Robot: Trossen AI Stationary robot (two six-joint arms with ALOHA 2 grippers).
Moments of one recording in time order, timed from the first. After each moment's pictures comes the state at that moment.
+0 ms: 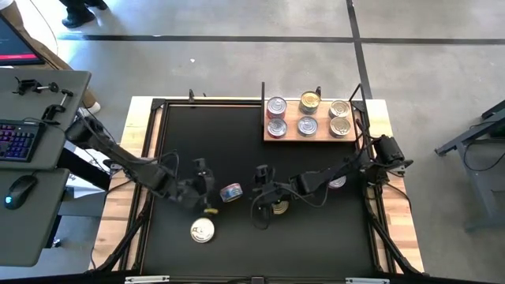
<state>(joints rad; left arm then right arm) -0.52 1.25 0.70 -0.24 -0.72 -0.24 0.28 1.87 1.11 0.11 0.37 -0.26</state>
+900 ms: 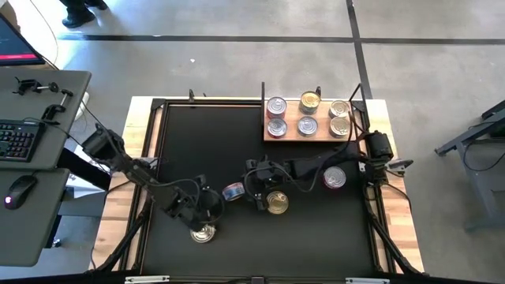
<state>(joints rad) -0.63 1.57 0.70 -0.25 -0.75 -0.64 0.11 1.93 1.11 0.28 -0.08 -0.23</state>
